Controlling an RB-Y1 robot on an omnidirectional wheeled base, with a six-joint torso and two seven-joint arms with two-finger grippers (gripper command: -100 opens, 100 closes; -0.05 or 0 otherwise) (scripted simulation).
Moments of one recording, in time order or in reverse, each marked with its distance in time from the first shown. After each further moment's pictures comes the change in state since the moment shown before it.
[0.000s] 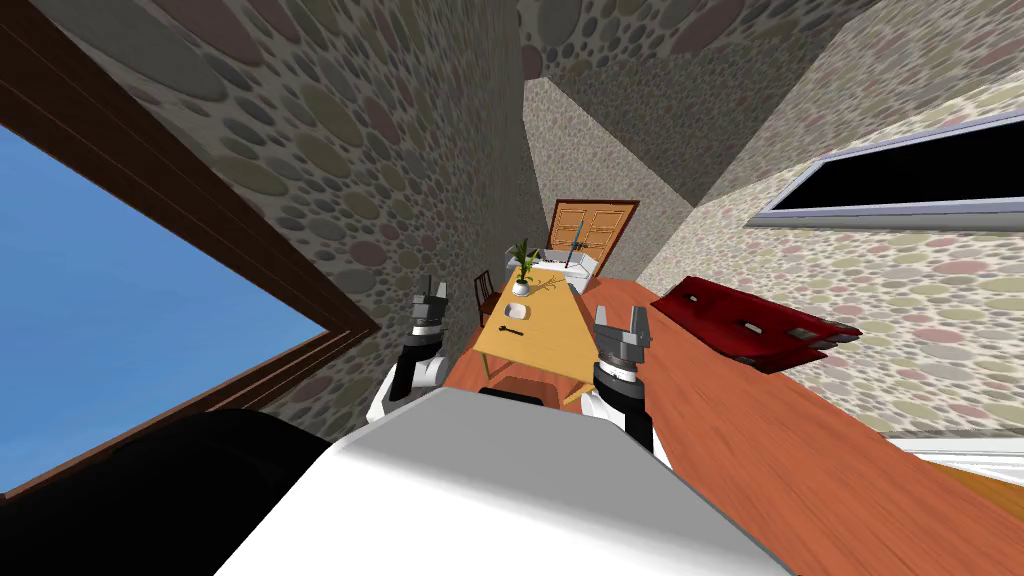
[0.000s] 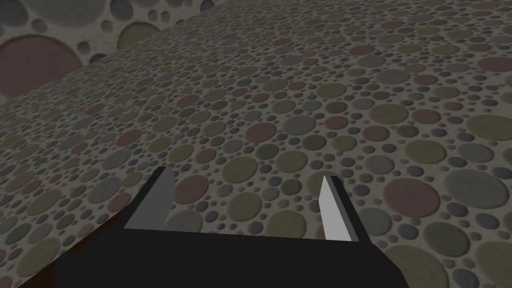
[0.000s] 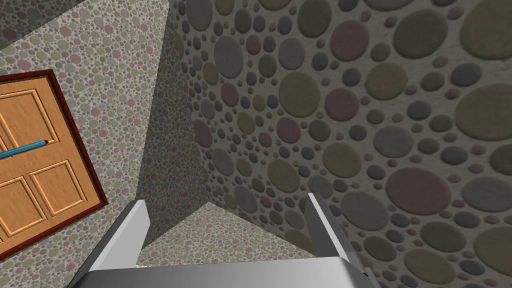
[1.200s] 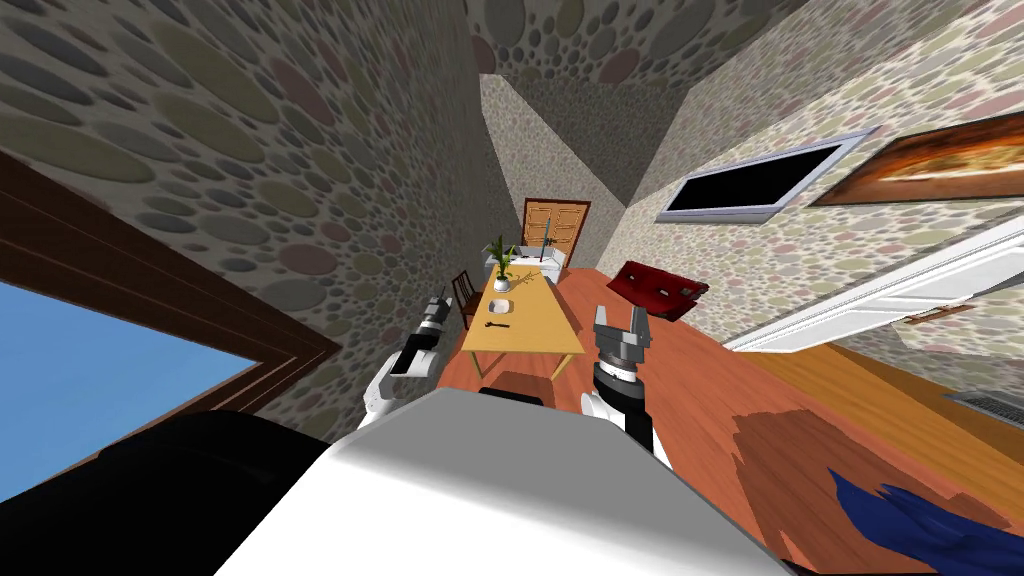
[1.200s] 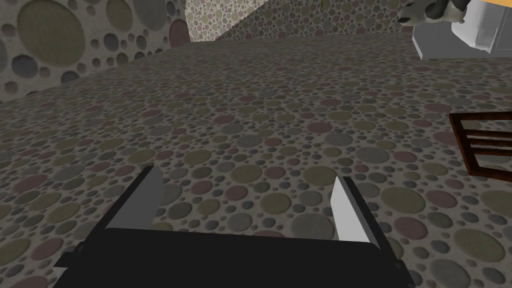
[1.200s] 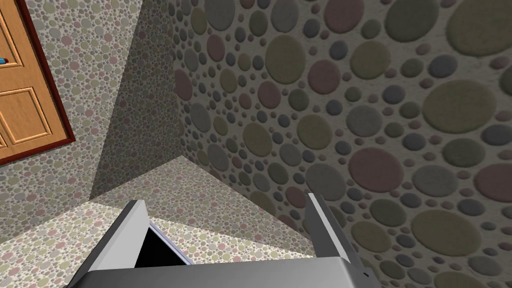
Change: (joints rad) left arm -0.087 0.193 0.091 0.225 0.052 0.291 0.096; right arm 0.000 0.000 0.000 0.000 0.000 0.000 0.000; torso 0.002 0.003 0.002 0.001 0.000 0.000
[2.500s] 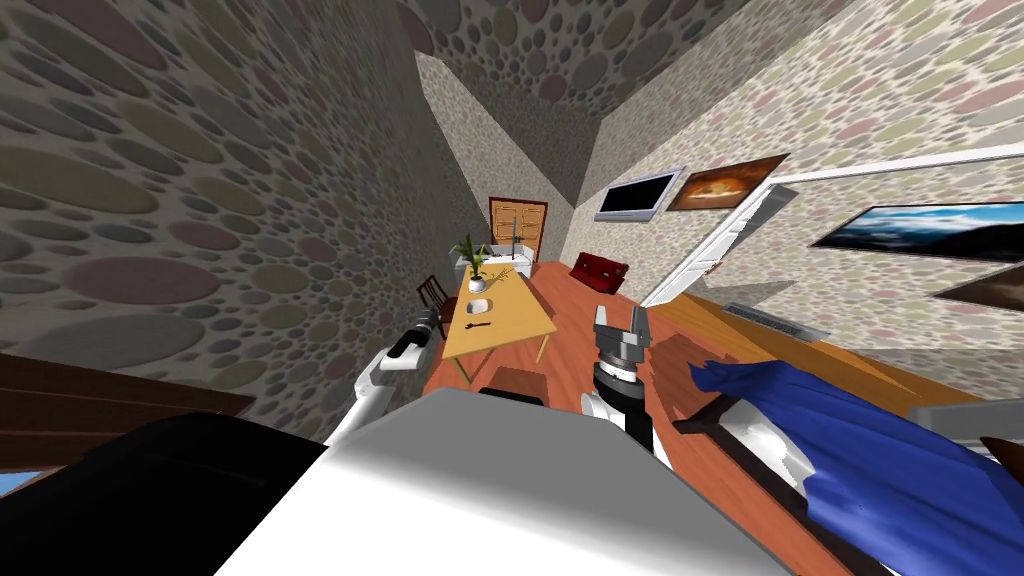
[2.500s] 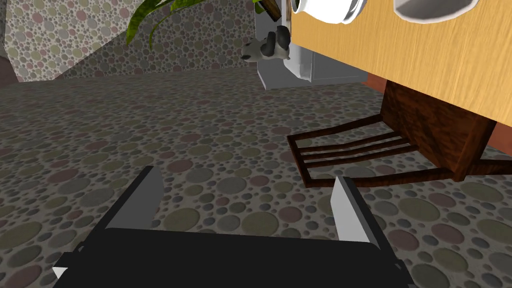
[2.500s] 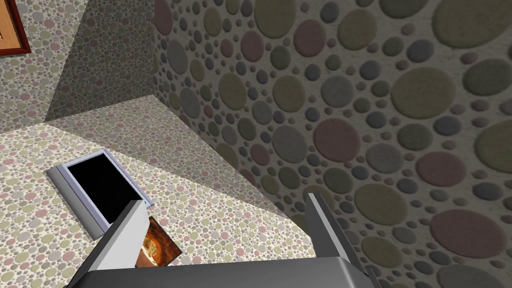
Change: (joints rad) left arm -0.082 0.137 0.106 0.261 0.090 0.362 0.093; right arm 0.000 0.000 0.000 0.000 0.000 0.000 0.000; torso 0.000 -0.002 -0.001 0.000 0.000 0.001
